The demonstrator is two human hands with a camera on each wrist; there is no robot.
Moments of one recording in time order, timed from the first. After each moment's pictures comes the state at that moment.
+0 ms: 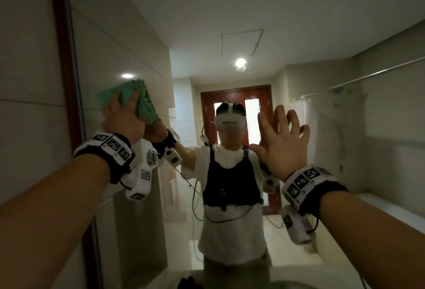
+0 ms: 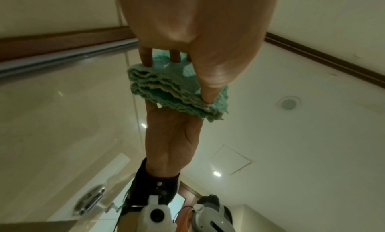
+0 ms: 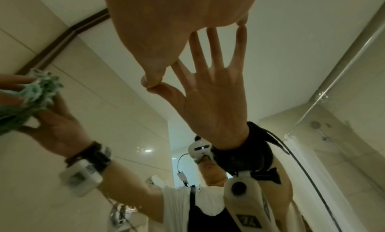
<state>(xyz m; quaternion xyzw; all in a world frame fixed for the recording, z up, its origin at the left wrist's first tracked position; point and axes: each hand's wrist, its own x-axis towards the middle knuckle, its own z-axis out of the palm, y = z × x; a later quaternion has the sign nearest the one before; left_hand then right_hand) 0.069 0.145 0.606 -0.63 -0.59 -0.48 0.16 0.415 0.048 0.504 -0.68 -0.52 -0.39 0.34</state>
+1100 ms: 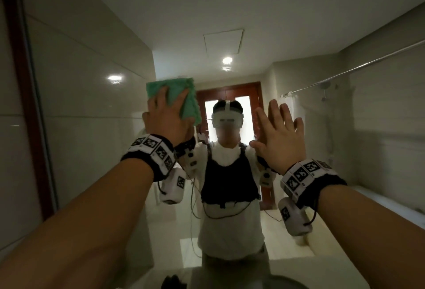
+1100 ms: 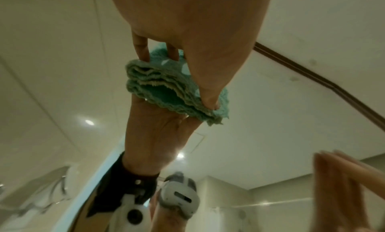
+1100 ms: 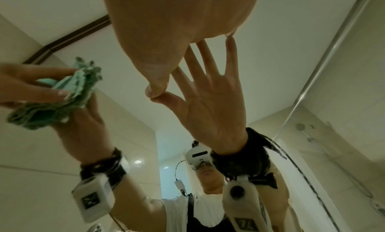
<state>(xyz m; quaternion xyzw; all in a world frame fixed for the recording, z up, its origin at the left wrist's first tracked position) 0.253 0.087 0.597 -0.72 -0.48 -0.42 0.26 0.519 0.015 0.510 -0.68 -0.54 -0.35 0.35</state>
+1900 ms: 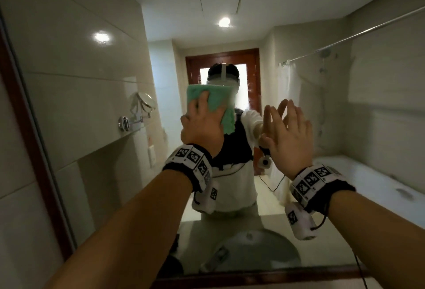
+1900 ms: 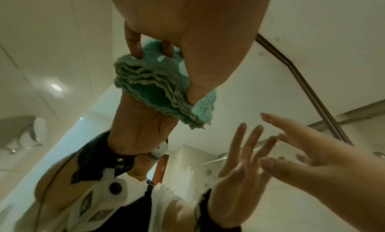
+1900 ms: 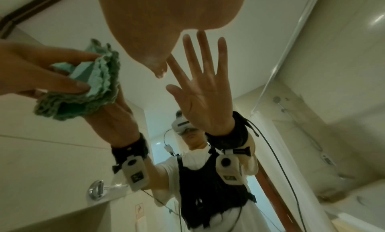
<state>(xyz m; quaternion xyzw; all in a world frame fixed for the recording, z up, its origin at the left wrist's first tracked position) 0.342 0.052 0.480 -0.77 -0.45 -0.37 0.24 0.547 -0.013 0.417 -0.68 -0.53 -0.34 0.37</state>
